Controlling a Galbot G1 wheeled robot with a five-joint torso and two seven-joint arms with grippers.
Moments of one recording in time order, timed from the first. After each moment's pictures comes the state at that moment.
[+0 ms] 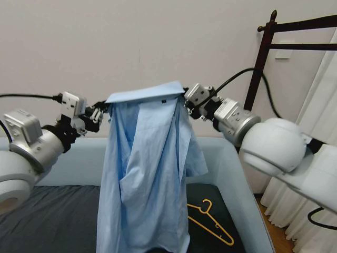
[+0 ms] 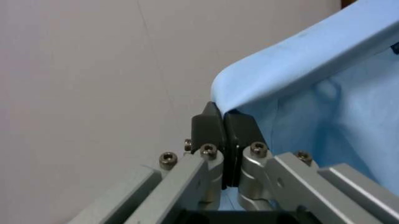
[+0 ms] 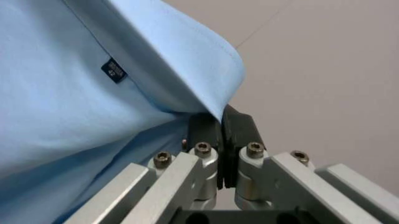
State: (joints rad) left arm 0.56 -0.22 -0.08 -2.24 -1.16 0.22 -0.39; right arm 0.08 0.75 -0.50 2.11 0.50 -0.73 0.21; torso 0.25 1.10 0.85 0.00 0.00
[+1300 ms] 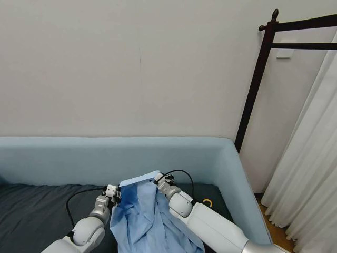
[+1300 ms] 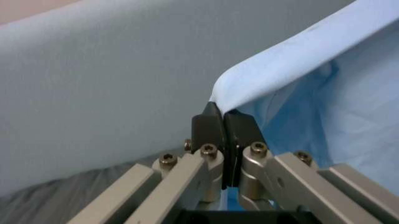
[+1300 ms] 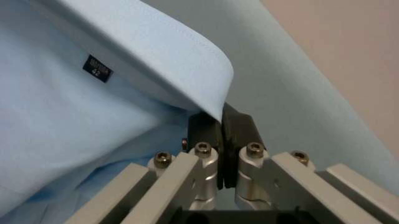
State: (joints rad) left arm 0.70 -0.88 0.17 -1.43 -0.60 0.14 -0.30; right arm -0.33 1.33 -0.52 1.11 0.16 -0.39 0.25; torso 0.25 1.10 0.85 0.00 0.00
